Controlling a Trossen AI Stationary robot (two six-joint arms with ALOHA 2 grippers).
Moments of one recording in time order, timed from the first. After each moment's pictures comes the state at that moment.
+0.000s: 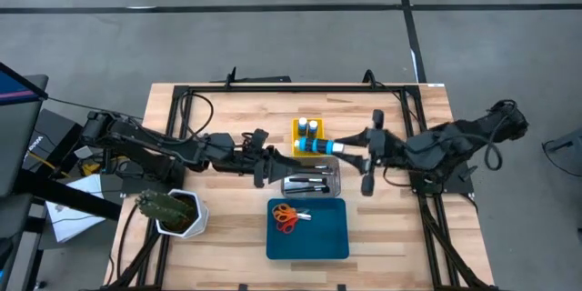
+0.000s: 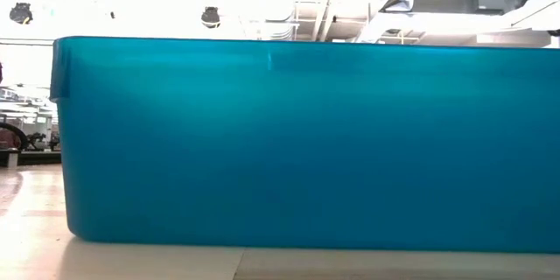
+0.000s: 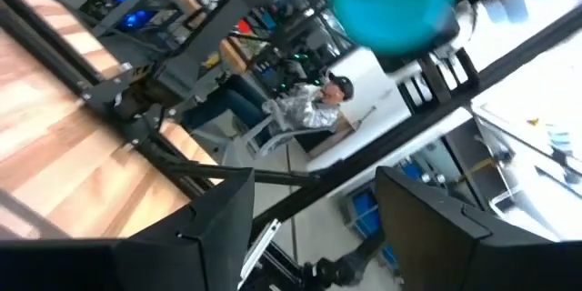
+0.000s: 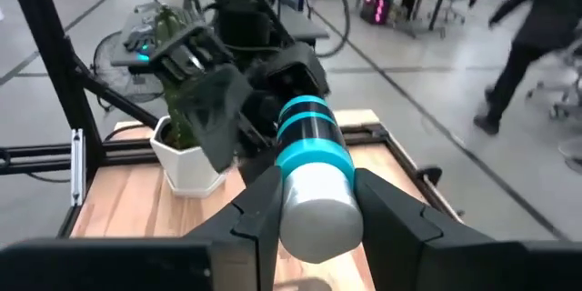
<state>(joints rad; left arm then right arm) -0.20 1.36 0.95 0.48 -0.13 -0.92 0.47 1.24 1.47 -0.53 0.69 0.13</state>
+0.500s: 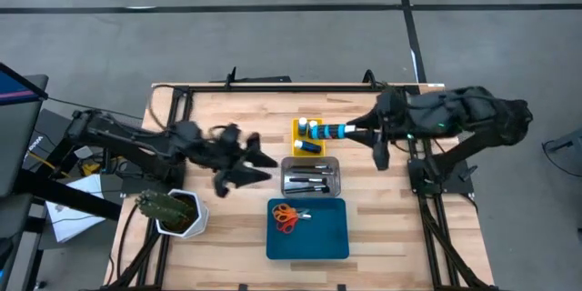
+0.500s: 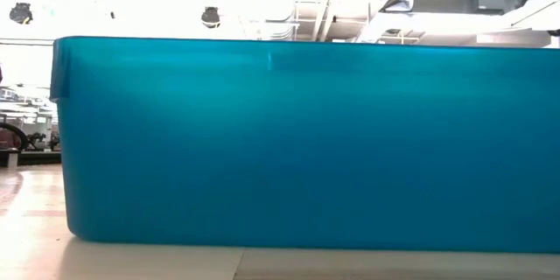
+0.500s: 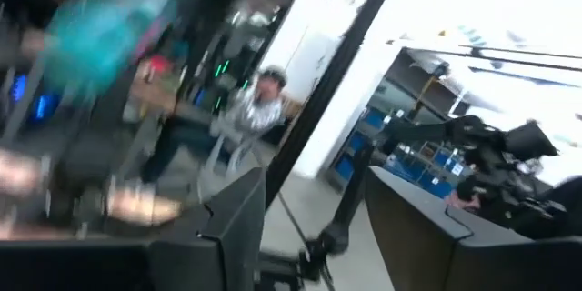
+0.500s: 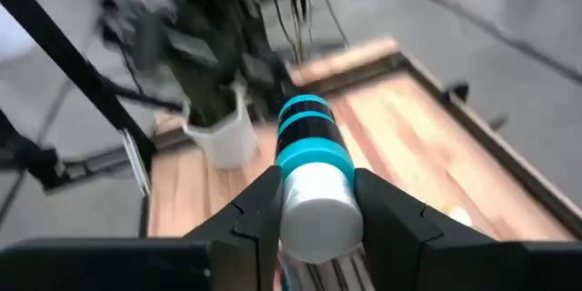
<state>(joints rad) -0.23 1.17 0.95 0.44 0.06 -0.53 0.28 1.32 1.87 -1.03 0.42 0.43</state>
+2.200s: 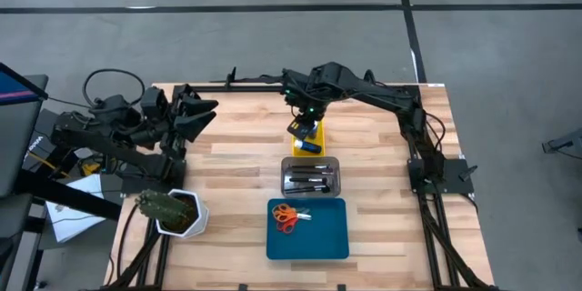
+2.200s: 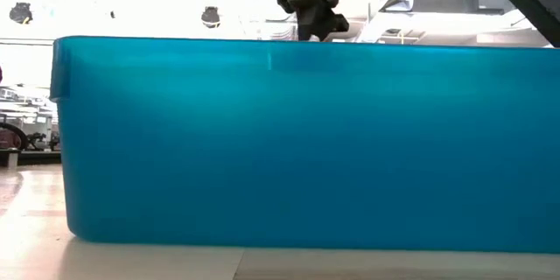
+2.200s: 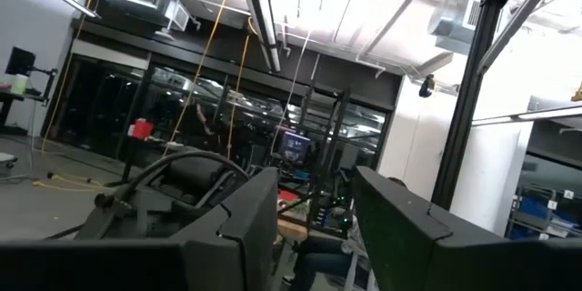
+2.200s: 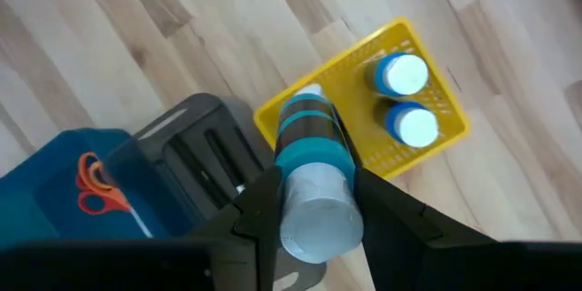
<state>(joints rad) -0.22 0.76 0.95 0.27 -0.34 -0.16 -0.25 2.13 2.35 -1.55 -0.05 0.31</state>
